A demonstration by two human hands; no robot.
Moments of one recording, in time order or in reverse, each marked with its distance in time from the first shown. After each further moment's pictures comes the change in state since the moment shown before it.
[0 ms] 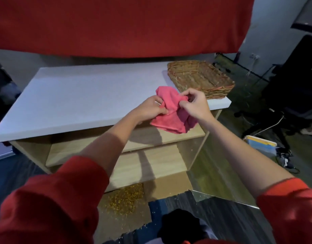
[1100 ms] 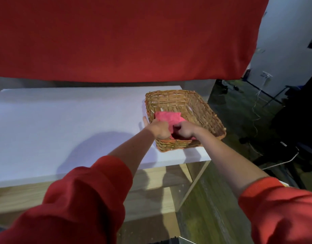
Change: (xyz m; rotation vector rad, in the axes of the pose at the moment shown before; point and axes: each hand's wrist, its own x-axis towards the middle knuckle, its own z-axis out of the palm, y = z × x) left_hand 0.251 0.062 0.088 0.906 -0.086 -0.181; right_hand 0.242 0.162 -0.057 -0.813 -0.708 0.217
